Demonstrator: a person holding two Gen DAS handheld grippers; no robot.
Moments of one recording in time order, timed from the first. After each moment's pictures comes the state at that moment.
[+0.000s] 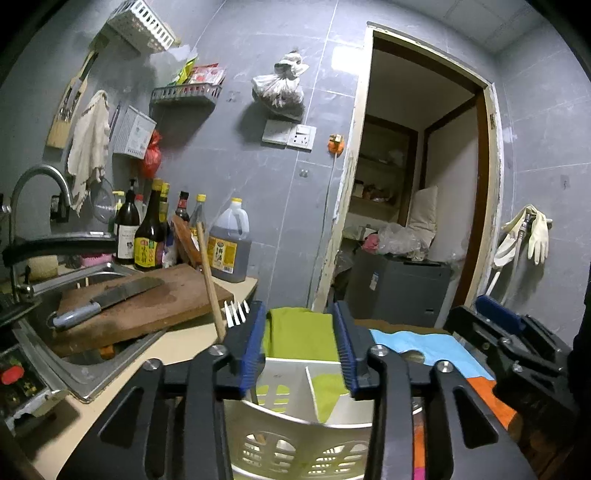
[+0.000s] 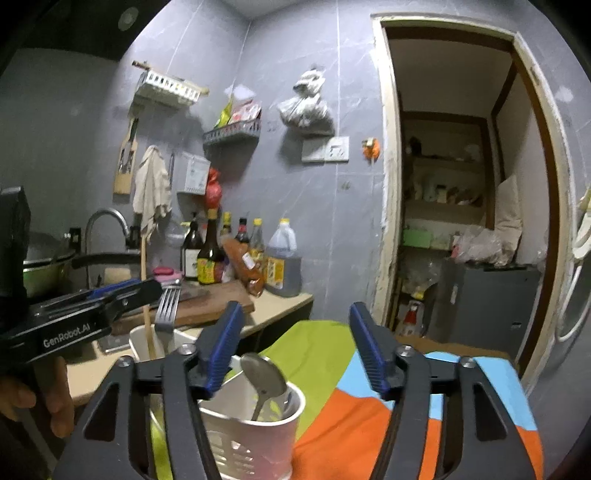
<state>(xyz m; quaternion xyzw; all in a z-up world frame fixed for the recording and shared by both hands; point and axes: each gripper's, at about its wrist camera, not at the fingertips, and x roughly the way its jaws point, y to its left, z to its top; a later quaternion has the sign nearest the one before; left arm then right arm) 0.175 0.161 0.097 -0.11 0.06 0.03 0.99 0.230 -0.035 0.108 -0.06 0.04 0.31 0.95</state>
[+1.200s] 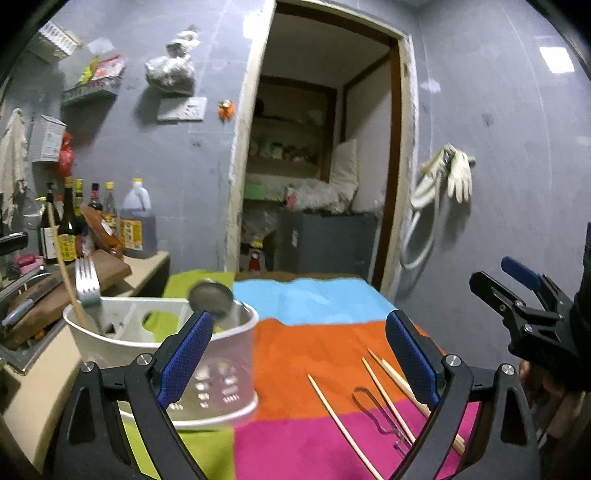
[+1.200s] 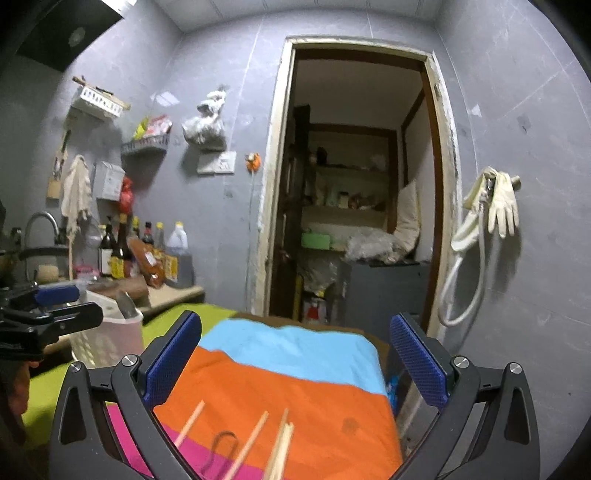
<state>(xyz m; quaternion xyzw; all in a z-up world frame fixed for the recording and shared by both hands) 0.164 0.015 0.088 -0.04 0.13 -0.11 0.98 0.179 -0.206 0.101 -0.07 0.03 0.14 0.99</state>
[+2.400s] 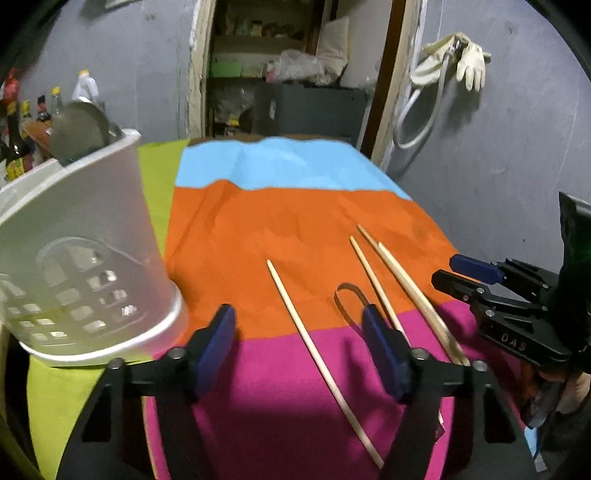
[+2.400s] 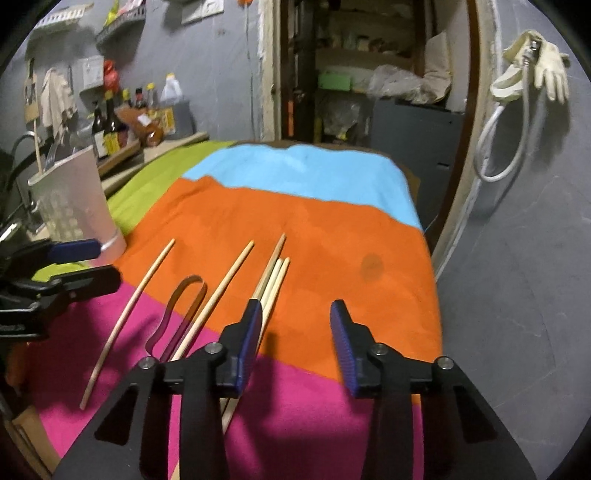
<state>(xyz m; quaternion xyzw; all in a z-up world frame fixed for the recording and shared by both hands) 0.243 -0.029 0.005 -0.01 0.38 -0.16 0.91 0.249 -0.222 0.011 -0.09 0.34 0.17 0.92</state>
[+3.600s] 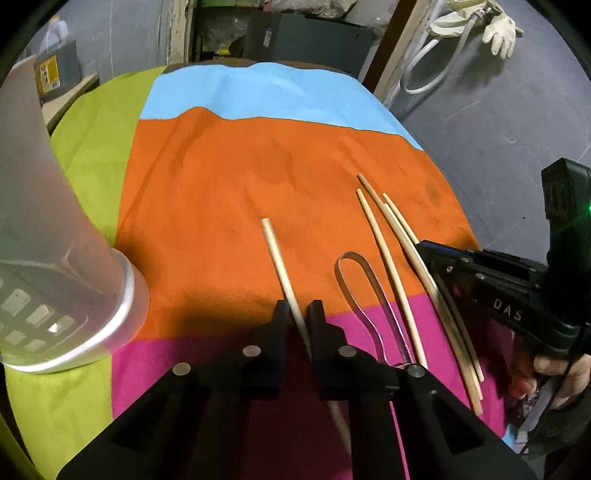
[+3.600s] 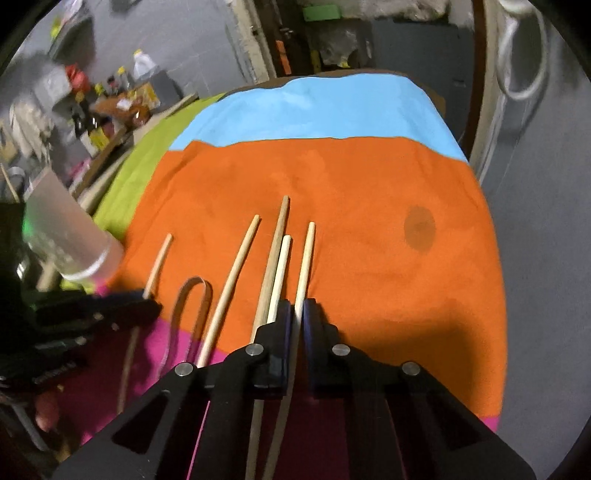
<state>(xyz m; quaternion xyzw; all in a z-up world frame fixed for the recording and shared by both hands) 0.288 -0.037 -0.011 -0.04 0.51 -0.17 0.84 0.304 -0.221 -0.006 0.02 0.48 0.18 0.86</state>
